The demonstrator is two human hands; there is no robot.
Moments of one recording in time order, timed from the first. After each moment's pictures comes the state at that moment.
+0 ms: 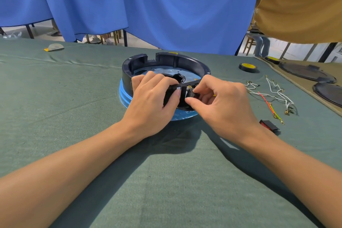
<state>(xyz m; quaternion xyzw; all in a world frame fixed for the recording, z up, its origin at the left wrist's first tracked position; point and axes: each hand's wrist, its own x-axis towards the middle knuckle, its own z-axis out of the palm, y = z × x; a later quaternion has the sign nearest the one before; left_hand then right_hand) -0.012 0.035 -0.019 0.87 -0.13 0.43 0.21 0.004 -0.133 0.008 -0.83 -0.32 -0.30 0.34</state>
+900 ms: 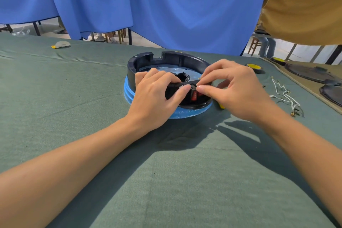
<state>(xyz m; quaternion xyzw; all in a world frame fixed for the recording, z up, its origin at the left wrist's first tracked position) -0.009 0.036 -0.014 0.85 -0.12 0.45 0.26 0.024 -0.145 0.035 -0.85 -0.34 -0.19 0.35</state>
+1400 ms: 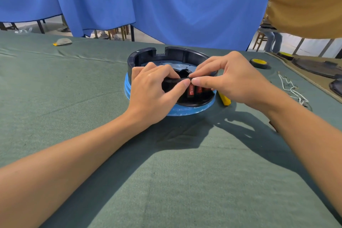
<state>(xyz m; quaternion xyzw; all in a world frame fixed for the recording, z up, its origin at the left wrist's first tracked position) -0.008 0.038 -0.011 0.85 -0.09 0.43 0.30 0.039 -0.135 0.047 -0.85 -0.34 -0.06 0.39</state>
